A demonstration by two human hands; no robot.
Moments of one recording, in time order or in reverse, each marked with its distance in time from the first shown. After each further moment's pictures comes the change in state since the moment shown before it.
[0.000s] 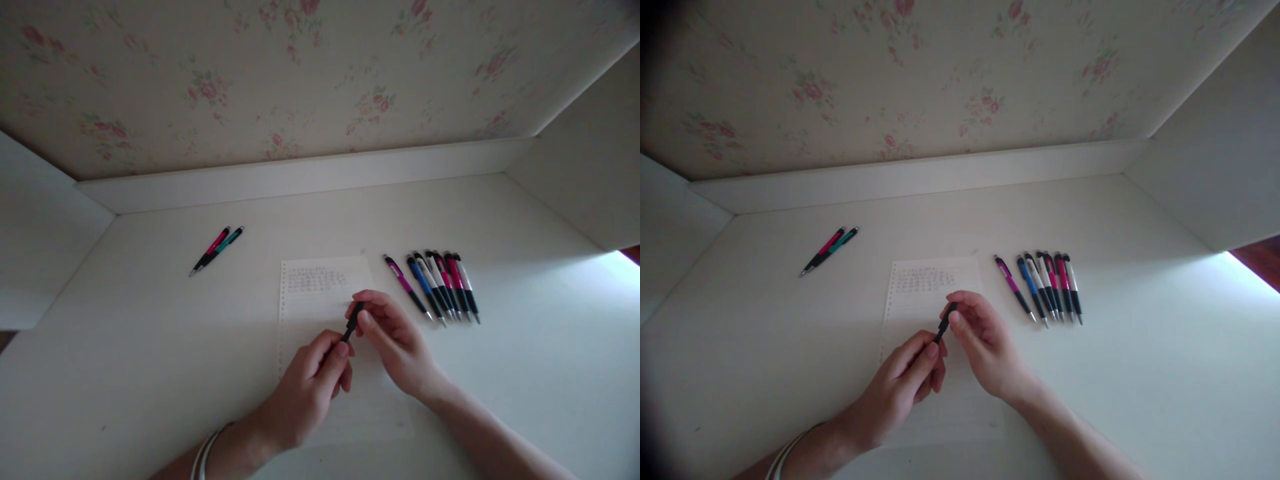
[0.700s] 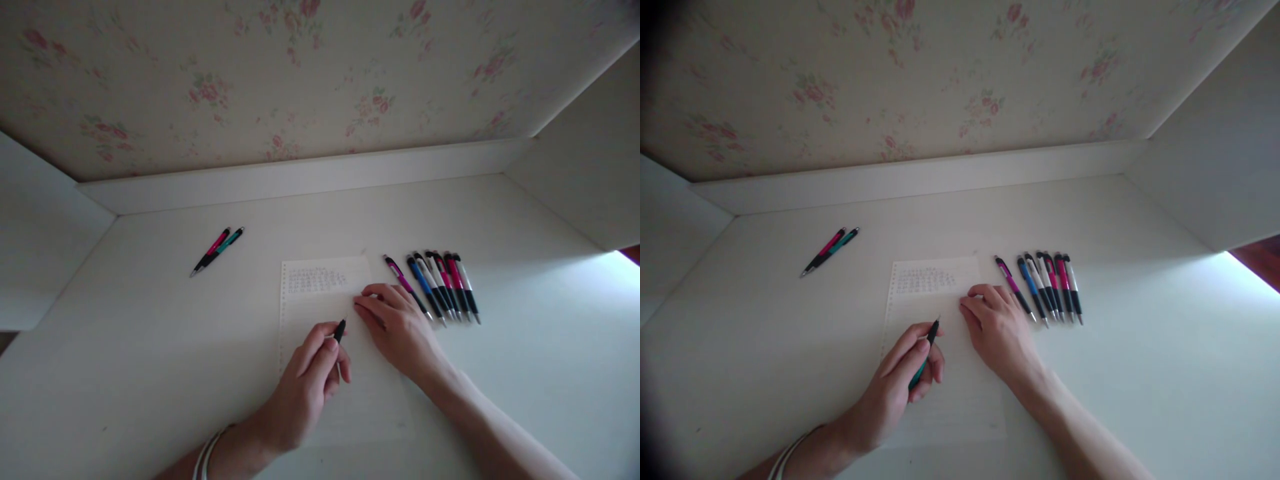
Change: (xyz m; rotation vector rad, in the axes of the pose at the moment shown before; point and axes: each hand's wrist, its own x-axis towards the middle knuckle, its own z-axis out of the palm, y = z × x) left_hand -0.002 -0.002 0.001 -0.089 0.068 0.048; right_hand 0.015 0.008 -0.028 -1.129 -0.003 -0.332
